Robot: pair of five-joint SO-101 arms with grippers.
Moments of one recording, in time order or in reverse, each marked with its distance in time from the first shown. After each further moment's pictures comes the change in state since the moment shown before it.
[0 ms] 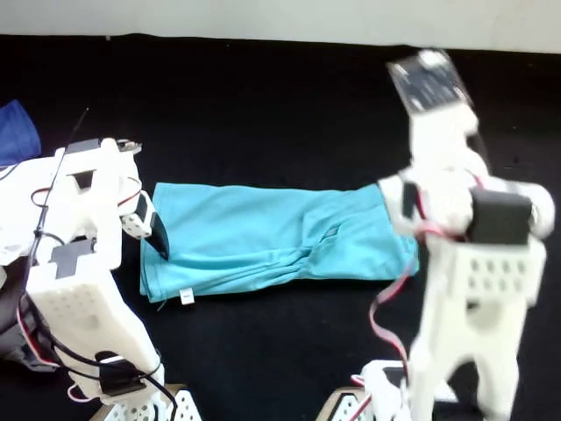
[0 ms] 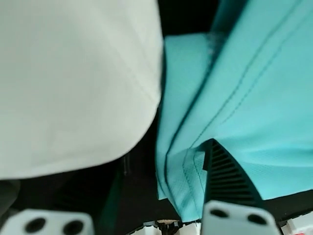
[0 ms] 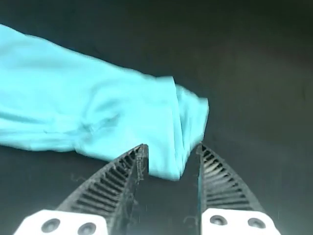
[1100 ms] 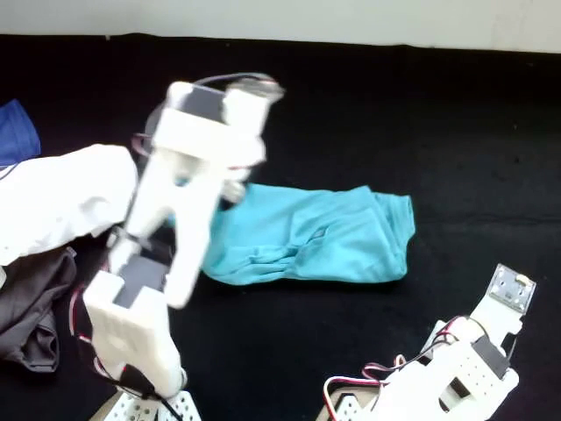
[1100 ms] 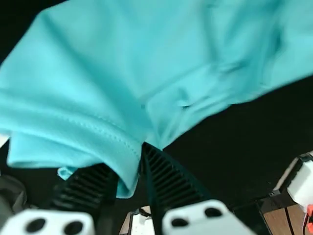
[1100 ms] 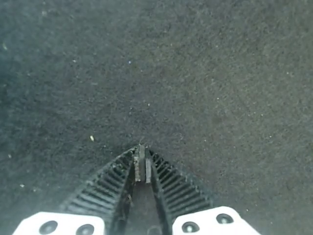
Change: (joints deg) left arm 36.6 -11.0 -27.7 22.6 6.0; right arm 48.5 -28.4 89.8 -47.2 0.4
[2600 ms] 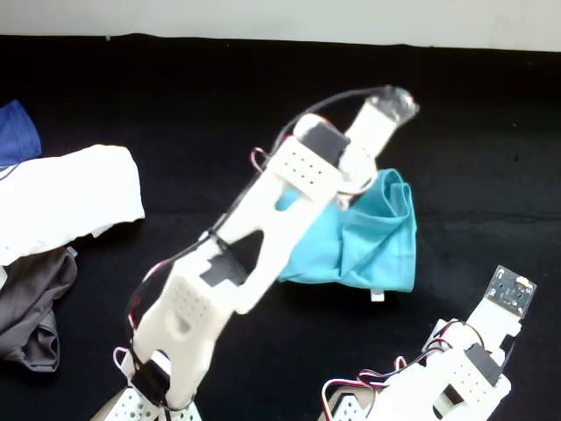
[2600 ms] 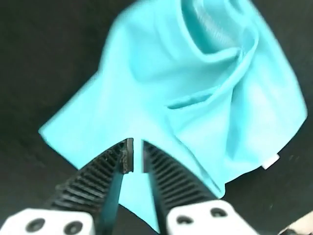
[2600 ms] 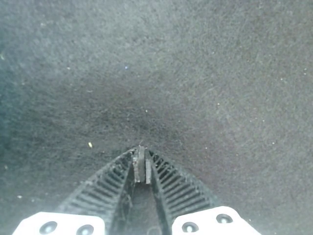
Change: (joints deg) left arm 18.9 24.0 -24.6 -15.1 0.5; right arm 0.1 -0.5 4.4 -6.4 0.0
